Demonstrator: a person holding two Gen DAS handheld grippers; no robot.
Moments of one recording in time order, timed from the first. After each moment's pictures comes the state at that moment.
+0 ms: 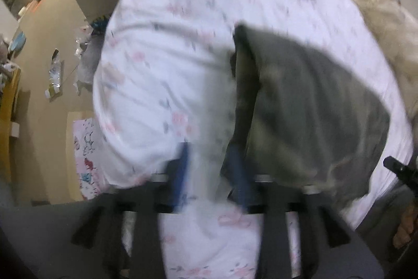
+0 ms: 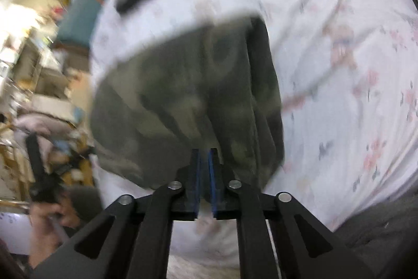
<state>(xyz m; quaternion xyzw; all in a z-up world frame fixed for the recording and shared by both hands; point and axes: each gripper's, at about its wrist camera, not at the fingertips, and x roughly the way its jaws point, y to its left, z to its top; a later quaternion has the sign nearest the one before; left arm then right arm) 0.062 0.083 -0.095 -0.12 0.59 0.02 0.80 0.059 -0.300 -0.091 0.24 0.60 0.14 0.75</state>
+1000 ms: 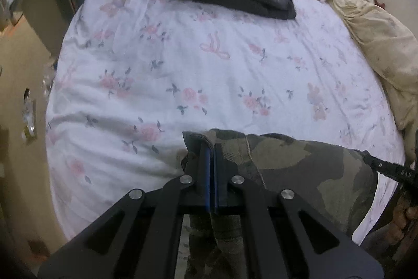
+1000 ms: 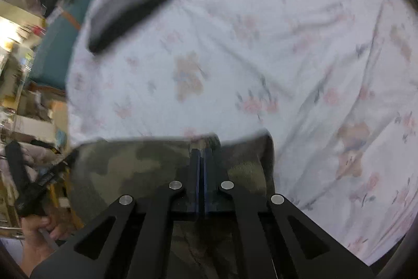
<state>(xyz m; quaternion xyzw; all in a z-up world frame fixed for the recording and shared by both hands) 0.196 0.056 -0.122 -0.10 0.57 -0.03 0.81 0.175 -0.304 -0.118 0.21 0.61 0.07 0.76</state>
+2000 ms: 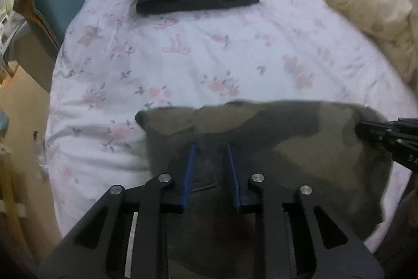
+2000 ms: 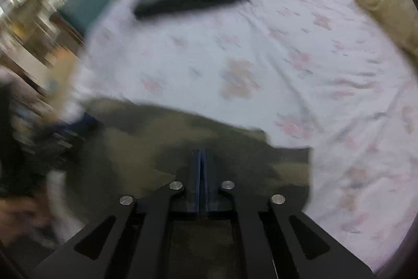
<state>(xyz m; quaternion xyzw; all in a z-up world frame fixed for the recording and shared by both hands) 0.163 -0.003 -0.134 0.02 0.53 -0.08 0.84 0.147 -0.232 -0.104 0.02 0.58 0.14 0.80</state>
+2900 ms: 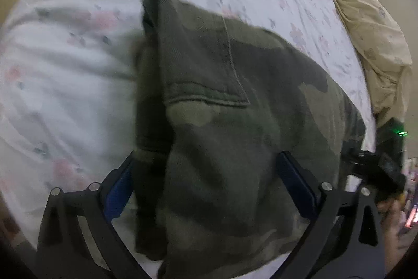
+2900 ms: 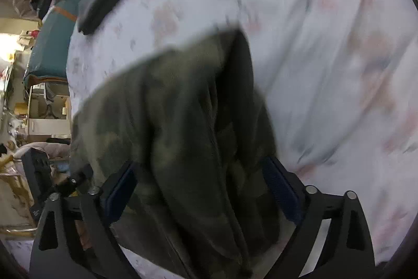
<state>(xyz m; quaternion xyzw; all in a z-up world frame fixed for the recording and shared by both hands) 0.147 0.035 -0.183 -0.20 0.65 -0.13 0.72 0.119 -0.312 -0.182 0.30 0.64 0.11 0.70</state>
